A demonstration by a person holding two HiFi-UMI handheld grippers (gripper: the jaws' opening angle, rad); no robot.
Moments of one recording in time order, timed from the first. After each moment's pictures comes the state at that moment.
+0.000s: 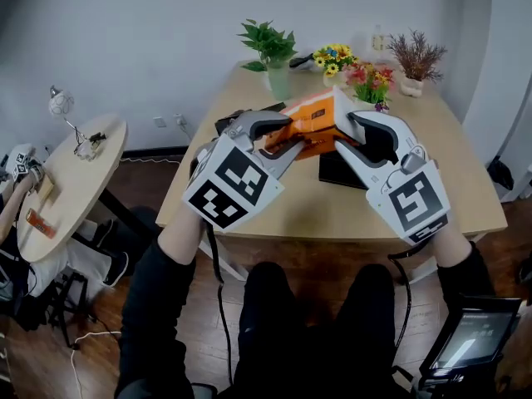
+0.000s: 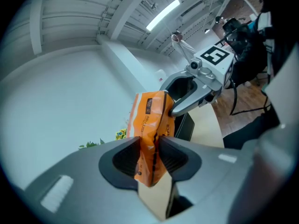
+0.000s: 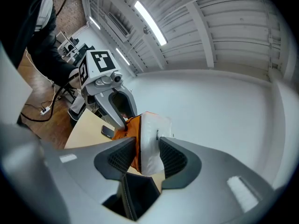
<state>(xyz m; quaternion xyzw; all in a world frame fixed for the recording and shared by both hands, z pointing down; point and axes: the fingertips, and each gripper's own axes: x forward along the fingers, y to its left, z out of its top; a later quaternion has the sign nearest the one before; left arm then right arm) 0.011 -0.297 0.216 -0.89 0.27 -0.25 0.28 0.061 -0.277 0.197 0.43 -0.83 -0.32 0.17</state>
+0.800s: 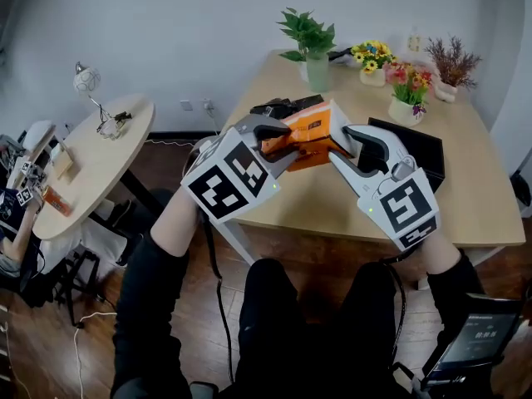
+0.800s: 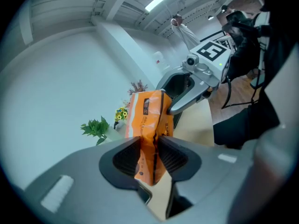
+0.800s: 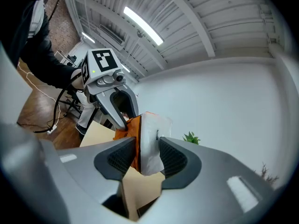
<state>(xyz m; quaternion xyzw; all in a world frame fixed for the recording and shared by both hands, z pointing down) -0.076 -0.307 0.259 -0.86 0.27 -0.36 0.24 -0.024 -0.295 0.243 0.38 -0.88 -0.25 0.14</state>
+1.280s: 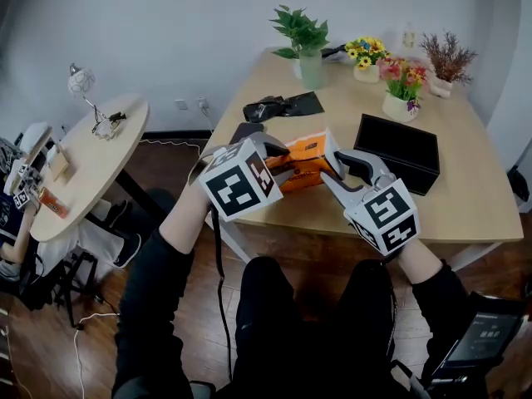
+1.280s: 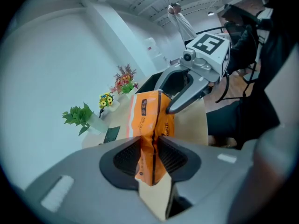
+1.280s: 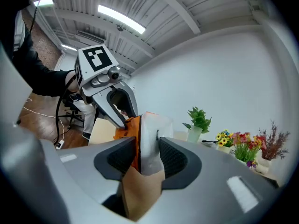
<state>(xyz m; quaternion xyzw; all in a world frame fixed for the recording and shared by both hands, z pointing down) -0.071 -0.313 0.326 -0.85 0.22 -0.44 0.20 -0.018 -0.305 0.317 0.40 -0.90 -0.12 0.15</state>
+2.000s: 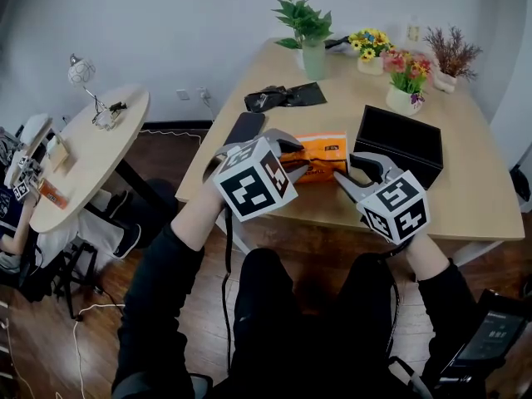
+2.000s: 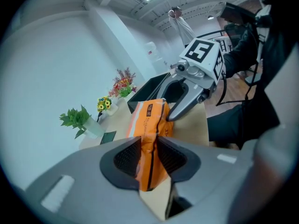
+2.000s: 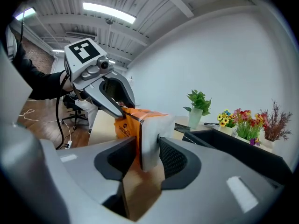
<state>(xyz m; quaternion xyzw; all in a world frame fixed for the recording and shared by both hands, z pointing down) -0.047 -0.307 0.338 -0.86 0.22 -0.41 0.20 0.008 -0.310 0.358 0.39 -0.90 -0.04 0.20</state>
